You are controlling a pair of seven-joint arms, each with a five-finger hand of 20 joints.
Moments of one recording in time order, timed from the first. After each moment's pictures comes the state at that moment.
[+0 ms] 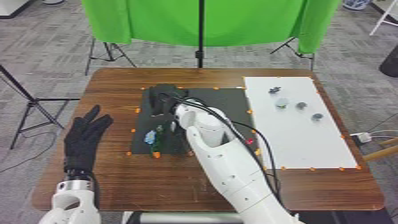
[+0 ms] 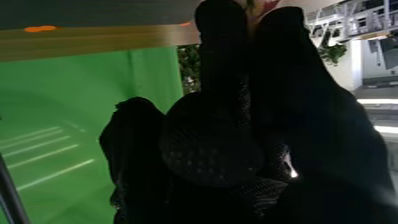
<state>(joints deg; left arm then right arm) 119.3 -67.6 -92.5 -110.2 49.0 10.0 20.6 -67.8 -99.2 62.8 -73.0 -167.9 -13.8 -9.8</state>
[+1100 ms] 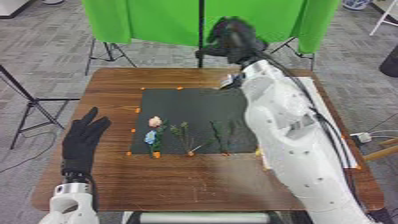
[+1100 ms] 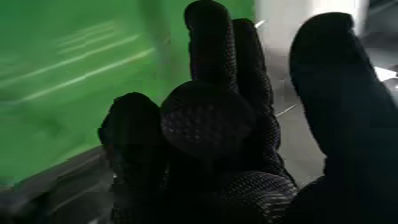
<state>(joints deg) 120.7 -68.5 -93.7 -110.8 49.3 9.8 20.5 -68.9 -73.7 66.3 -106.9 -145.4 -6.3 15.6</state>
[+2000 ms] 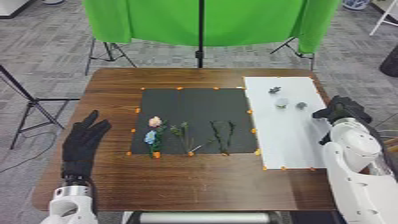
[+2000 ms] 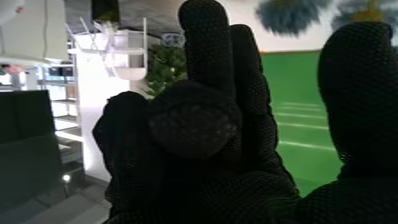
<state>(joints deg) 121.9 -69.1 -94.1 -111.4 49.7 9.6 19.5 -88.9 -67.5 94.7 -94.2 -155.1 -15.5 26.1</state>
